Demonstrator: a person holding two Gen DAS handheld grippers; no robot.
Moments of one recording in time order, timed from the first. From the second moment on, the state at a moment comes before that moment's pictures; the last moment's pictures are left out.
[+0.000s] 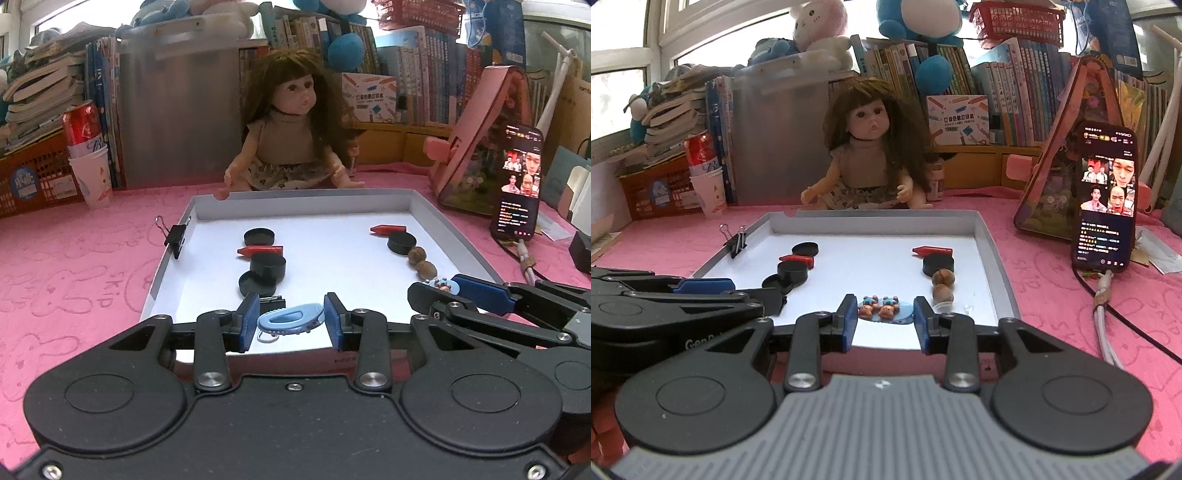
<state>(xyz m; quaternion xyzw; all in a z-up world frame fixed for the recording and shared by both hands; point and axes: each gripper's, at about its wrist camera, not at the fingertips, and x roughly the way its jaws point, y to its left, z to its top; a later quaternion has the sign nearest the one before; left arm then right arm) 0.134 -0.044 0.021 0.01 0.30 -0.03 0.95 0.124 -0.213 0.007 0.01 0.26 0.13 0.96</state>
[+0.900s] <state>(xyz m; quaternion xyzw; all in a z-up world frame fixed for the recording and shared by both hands) 0.194 -0.030 0.010 -0.02 0.34 -0.04 0.94 0.184 -0.210 -0.002 0.03 0.31 0.16 0.94</state>
